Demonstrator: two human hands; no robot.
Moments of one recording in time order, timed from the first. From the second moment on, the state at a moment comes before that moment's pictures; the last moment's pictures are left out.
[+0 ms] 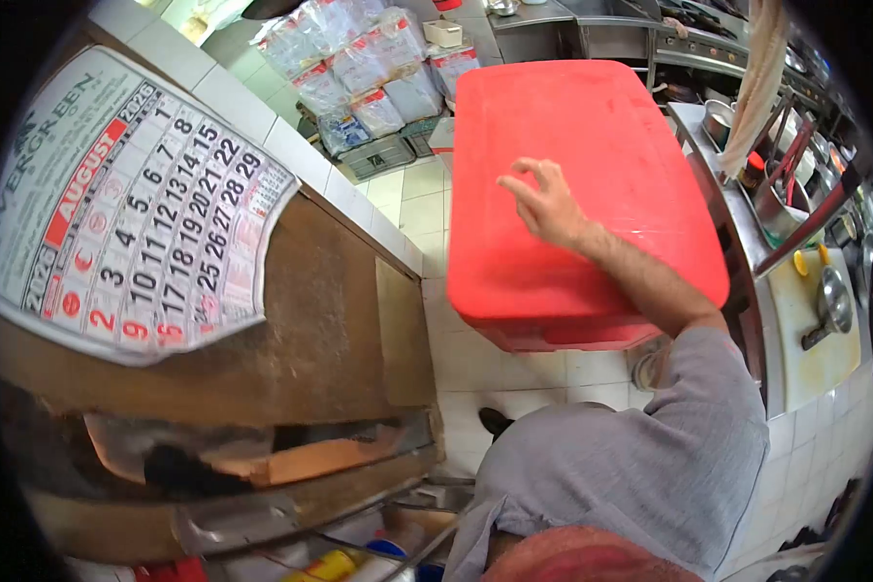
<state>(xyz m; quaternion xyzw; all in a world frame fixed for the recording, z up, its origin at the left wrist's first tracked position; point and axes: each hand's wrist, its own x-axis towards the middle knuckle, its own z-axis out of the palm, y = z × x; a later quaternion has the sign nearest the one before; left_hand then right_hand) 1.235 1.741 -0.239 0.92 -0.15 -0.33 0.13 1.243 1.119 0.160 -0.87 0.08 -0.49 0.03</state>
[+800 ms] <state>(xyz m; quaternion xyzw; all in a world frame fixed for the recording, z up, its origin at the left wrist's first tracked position) 1.911 1.193 -0.132 0.82 -0.51 -0.23 0.14 1.381 0.958 0.128 -0.79 0.58 -0.20 -0.02</state>
